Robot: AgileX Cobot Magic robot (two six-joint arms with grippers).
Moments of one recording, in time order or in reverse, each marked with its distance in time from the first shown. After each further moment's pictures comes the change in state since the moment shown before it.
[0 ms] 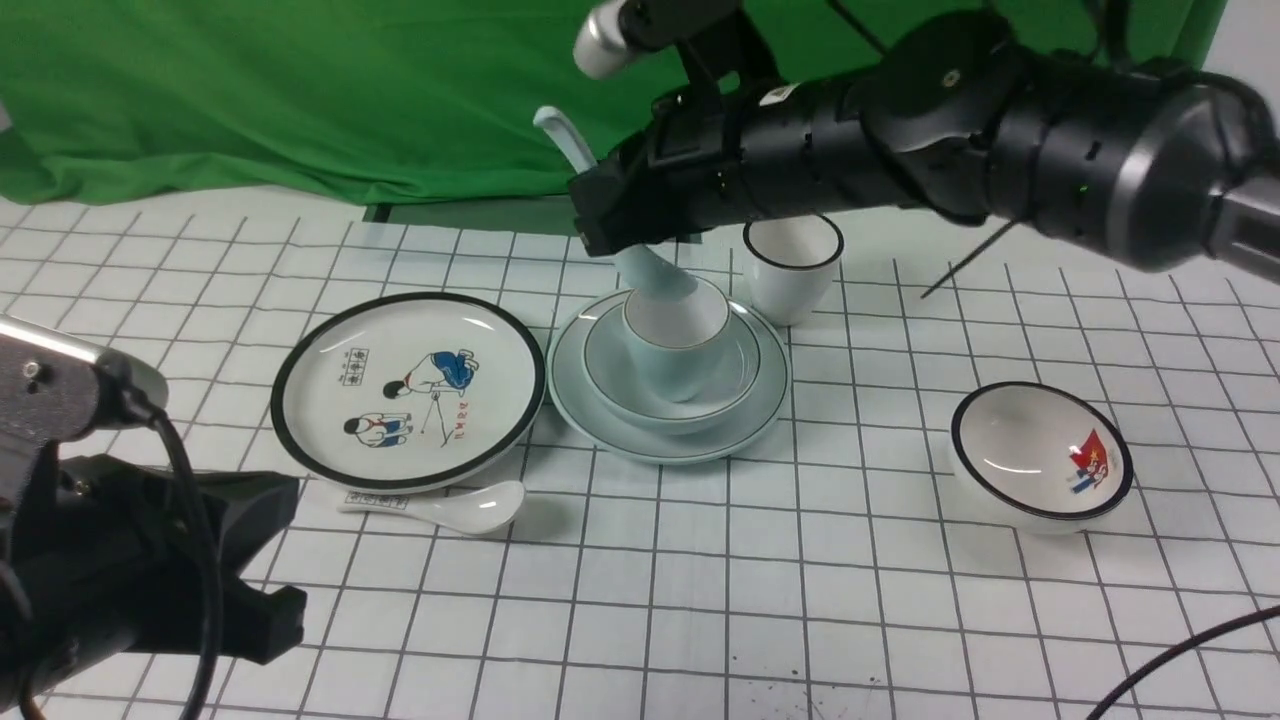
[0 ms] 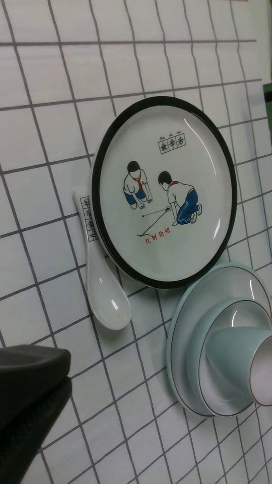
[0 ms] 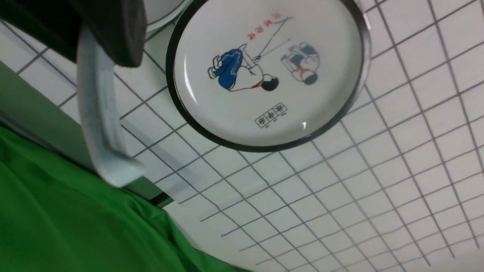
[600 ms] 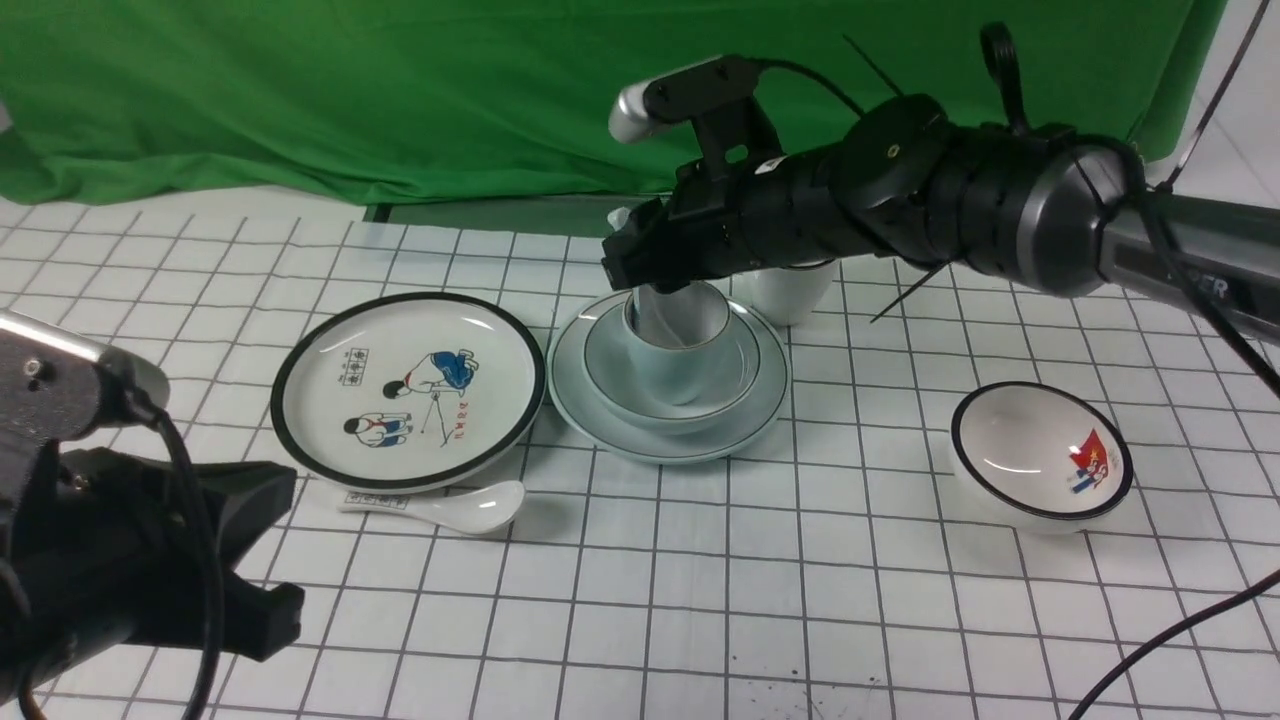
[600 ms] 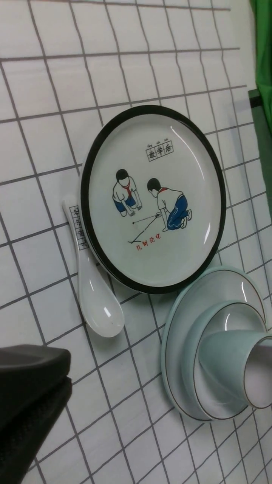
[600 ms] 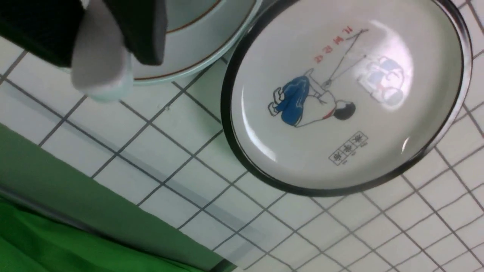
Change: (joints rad) right arm -0.047 0.102 -0.017 -0.066 -0.011 0.089; left arm 0.000 0.000 0.000 0.053 -0.018 0.000
